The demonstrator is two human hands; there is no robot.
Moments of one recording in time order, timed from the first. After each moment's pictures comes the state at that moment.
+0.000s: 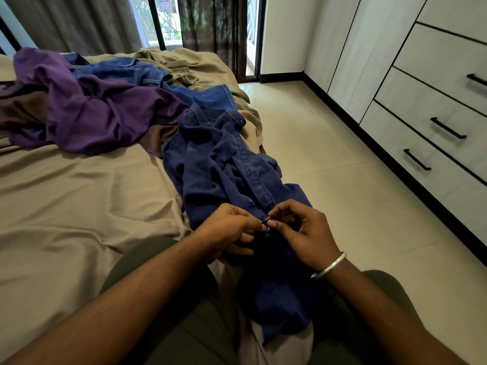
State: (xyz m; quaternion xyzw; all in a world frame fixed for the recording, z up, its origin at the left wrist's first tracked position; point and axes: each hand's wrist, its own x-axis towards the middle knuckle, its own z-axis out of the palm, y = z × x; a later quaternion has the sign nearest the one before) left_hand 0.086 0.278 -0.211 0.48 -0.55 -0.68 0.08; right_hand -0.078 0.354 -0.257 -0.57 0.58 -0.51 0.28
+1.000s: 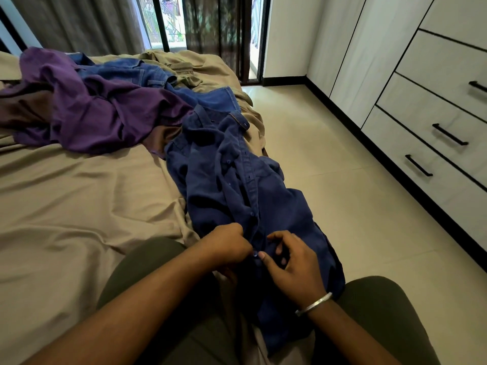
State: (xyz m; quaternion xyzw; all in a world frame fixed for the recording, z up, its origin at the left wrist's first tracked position) left_hand 0.088 0.277 -0.234 0.55 -0.71 -0.43 -0.11; right_hand -0.047 0.380 -0.311 -0.56 0.69 -0.44 0.14
